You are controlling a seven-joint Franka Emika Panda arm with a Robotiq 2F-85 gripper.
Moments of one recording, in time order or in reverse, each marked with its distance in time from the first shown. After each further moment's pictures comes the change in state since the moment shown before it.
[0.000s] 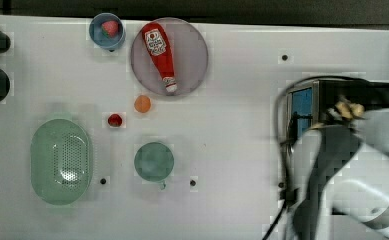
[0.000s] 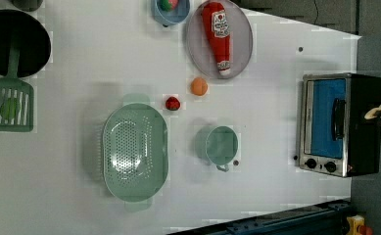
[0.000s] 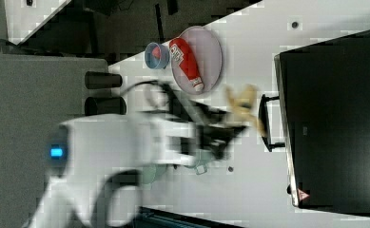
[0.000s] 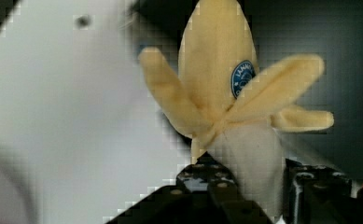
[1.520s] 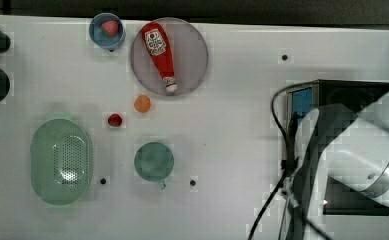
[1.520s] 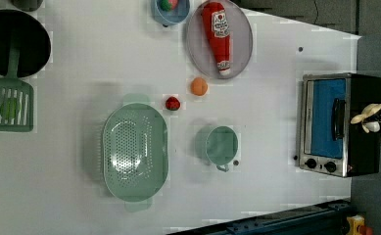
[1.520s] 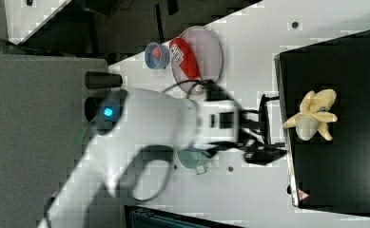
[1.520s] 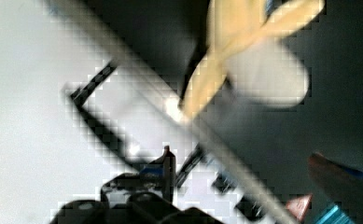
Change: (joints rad) arm 0.005 0.128 -0.001 0.114 -0.063 -0.220 -0.254
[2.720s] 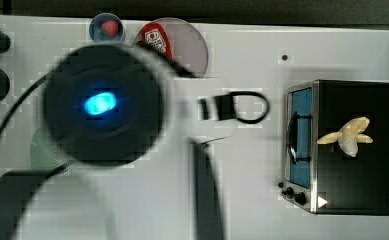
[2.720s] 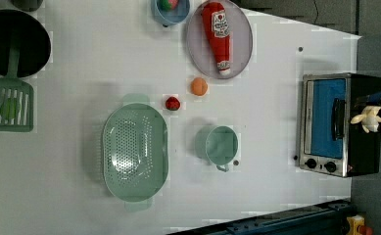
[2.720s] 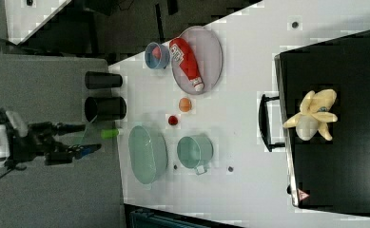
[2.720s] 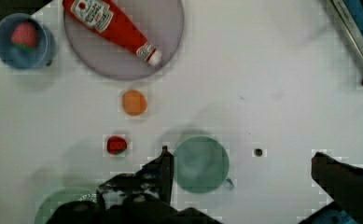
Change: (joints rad) arm 0.223 -0.326 0.442 0.114 0.068 -0.254 0.535
